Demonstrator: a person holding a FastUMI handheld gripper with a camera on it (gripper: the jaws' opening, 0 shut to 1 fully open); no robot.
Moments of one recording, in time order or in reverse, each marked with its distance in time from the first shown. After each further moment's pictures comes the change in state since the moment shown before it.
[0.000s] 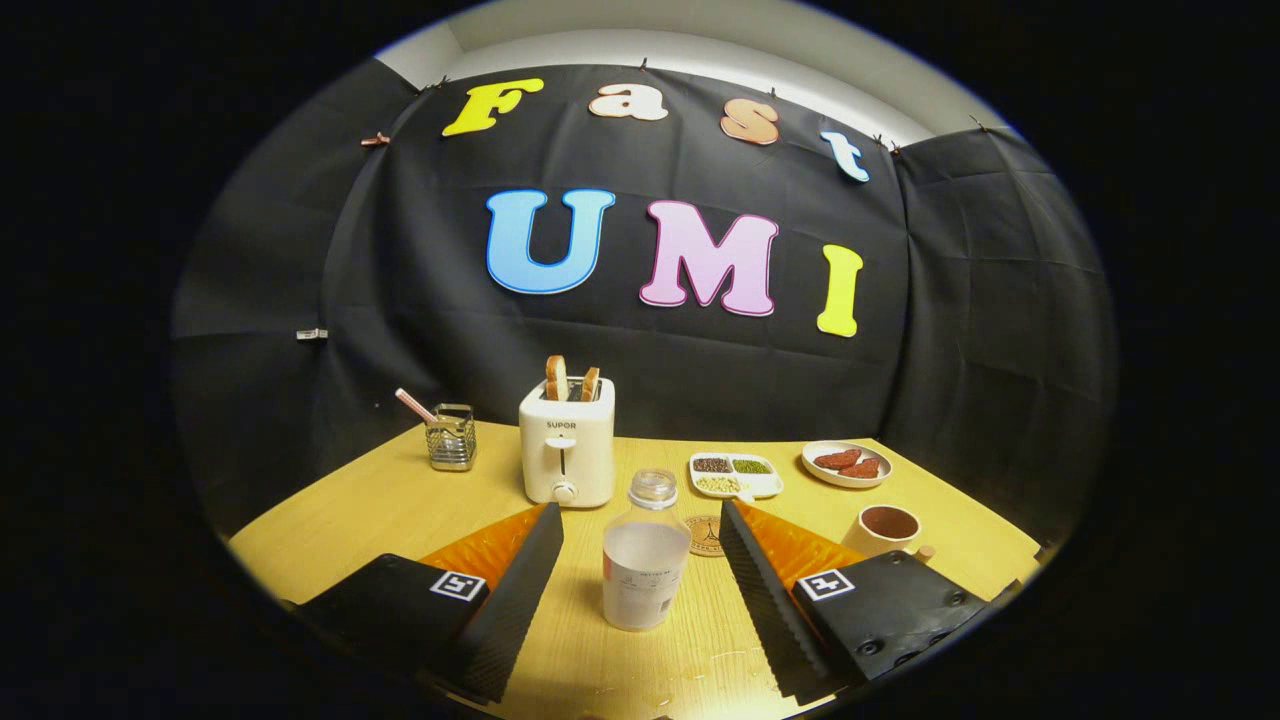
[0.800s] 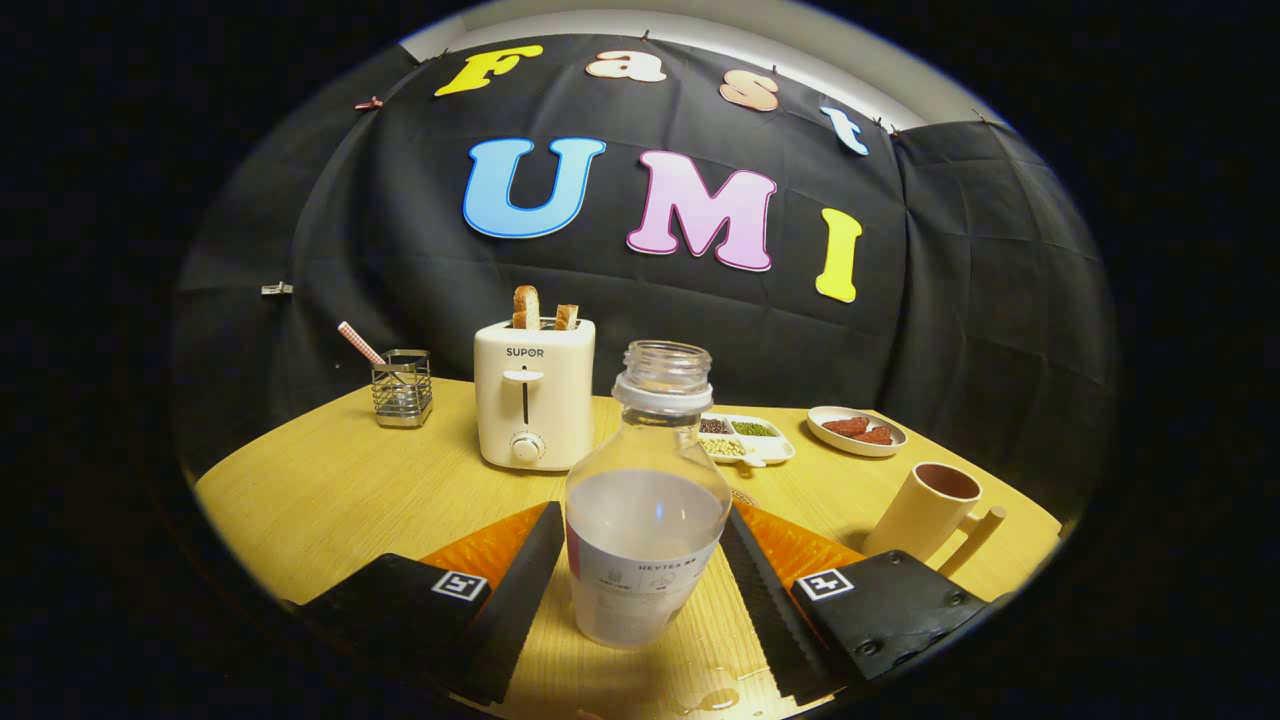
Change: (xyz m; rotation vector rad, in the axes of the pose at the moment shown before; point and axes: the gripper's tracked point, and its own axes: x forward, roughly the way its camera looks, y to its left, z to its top) arm 0.068 -0.006 -0.065 -0.029 0.048 -0.072
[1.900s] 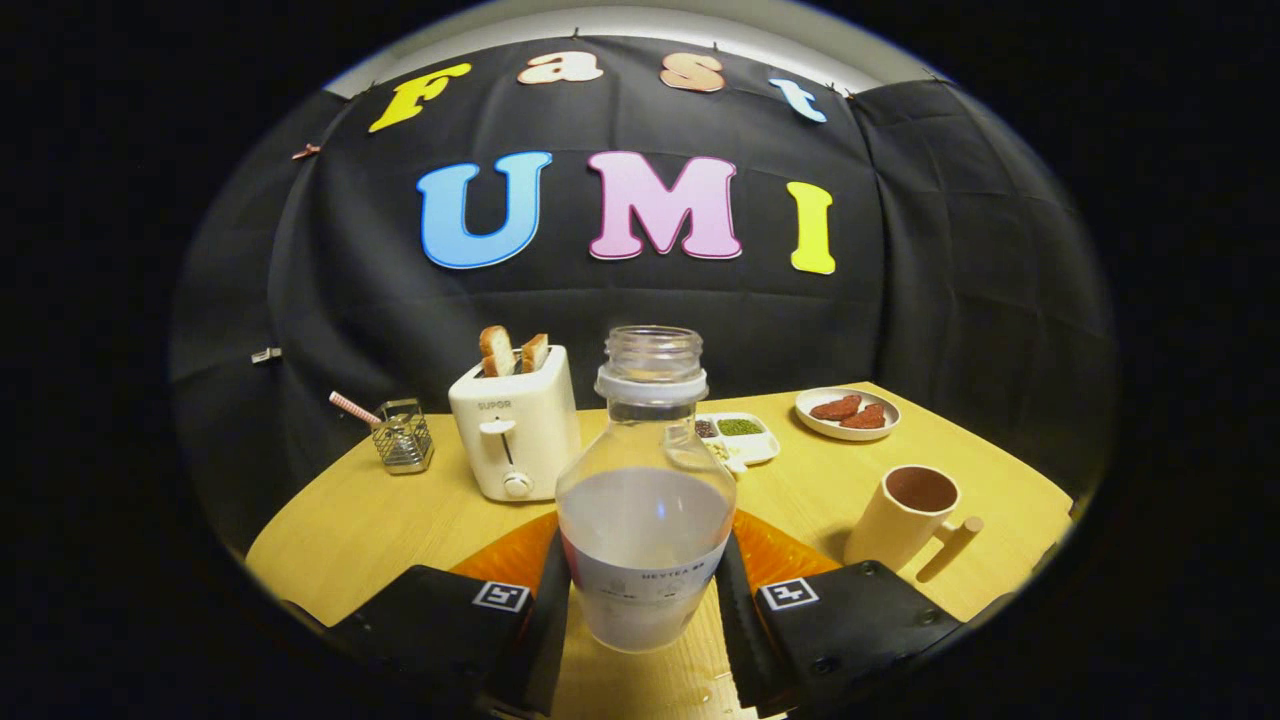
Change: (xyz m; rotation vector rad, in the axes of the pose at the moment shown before) arm -0.011 -0.045 0.046 0.207 0.086 -0.003
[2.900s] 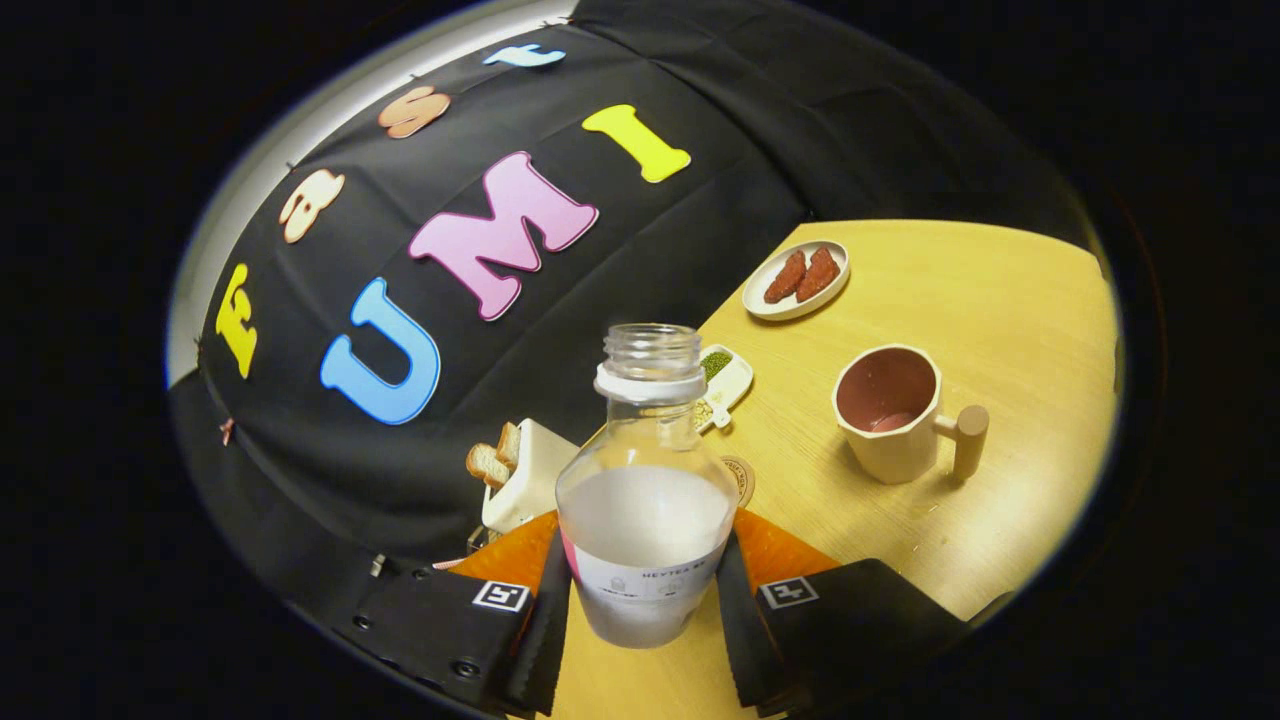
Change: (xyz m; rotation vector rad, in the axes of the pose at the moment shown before) arm 0.003 -0.067 0.032 0.784 0.176 0.061
